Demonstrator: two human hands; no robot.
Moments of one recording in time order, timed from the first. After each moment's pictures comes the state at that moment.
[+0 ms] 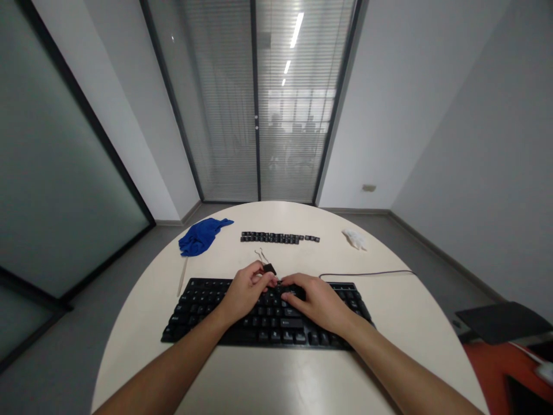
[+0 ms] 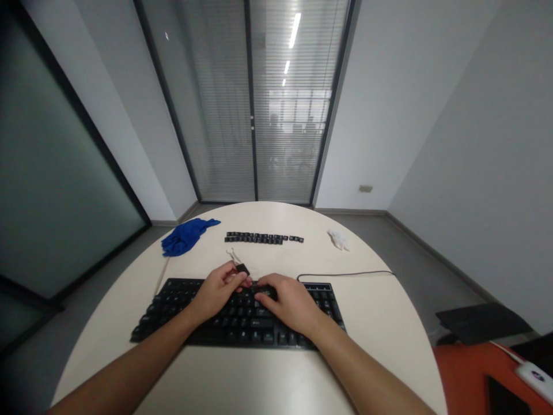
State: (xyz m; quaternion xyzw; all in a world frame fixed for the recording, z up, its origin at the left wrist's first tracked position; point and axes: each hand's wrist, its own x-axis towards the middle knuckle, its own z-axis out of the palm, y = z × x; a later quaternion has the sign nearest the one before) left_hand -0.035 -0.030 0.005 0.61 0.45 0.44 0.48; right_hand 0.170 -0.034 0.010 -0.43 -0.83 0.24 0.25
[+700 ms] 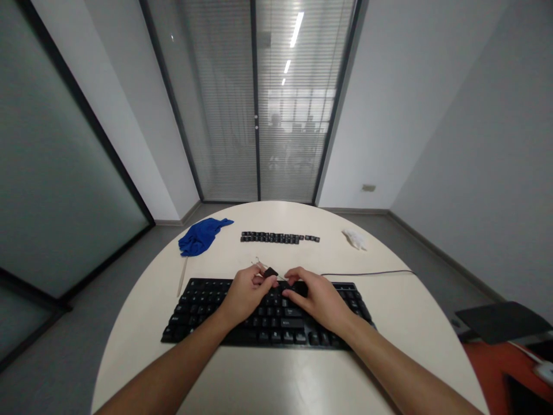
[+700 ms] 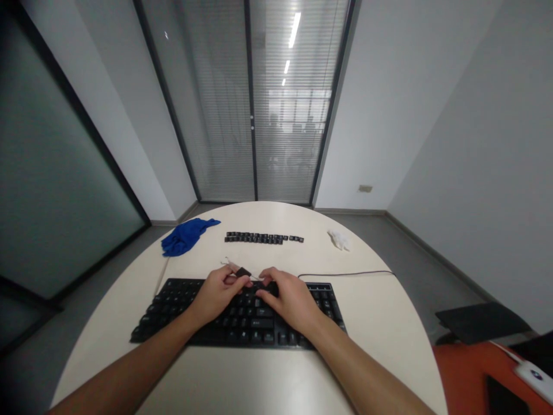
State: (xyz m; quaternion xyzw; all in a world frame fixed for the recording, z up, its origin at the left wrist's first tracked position) left_hand -0.033 -0.032 0.004 0.62 0.47 0.44 0.44; right_hand 0.170 -0.034 0.011 -0.45 -0.82 0.20 0.28
